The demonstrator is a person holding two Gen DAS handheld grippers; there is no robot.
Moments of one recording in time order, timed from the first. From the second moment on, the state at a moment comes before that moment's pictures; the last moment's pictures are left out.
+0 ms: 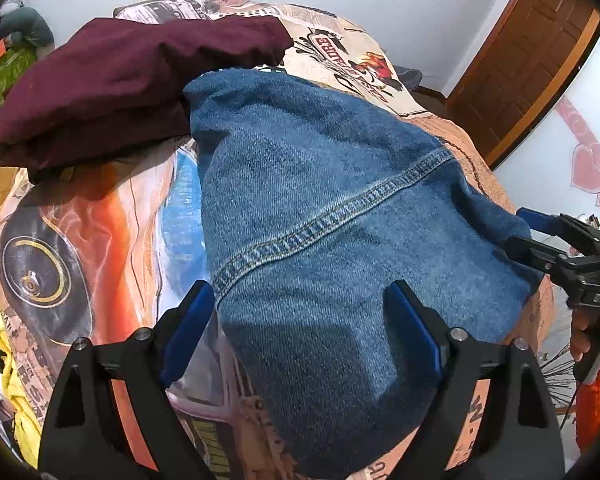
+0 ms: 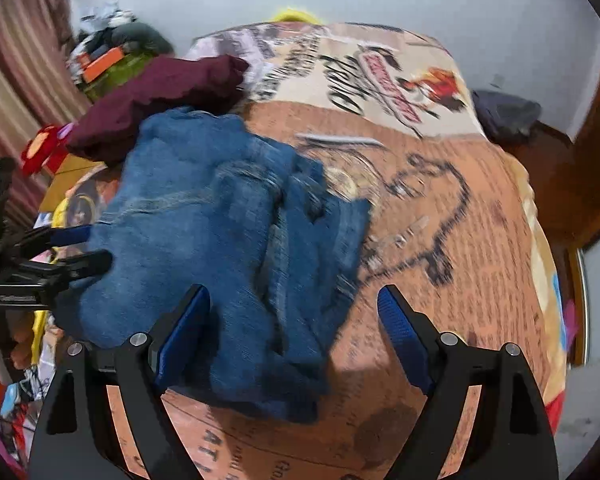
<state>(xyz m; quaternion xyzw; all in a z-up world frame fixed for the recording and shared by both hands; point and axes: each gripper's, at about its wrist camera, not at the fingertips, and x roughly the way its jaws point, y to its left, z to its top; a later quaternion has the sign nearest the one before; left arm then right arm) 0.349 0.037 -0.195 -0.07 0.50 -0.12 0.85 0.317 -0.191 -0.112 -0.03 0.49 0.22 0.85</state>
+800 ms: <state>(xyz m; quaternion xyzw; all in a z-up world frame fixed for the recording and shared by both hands) 0.430 0.071 -0.251 -0.27 0.59 -0.20 0.74 0.402 -0.199 -0.178 0.12 0.61 0.29 0.72</state>
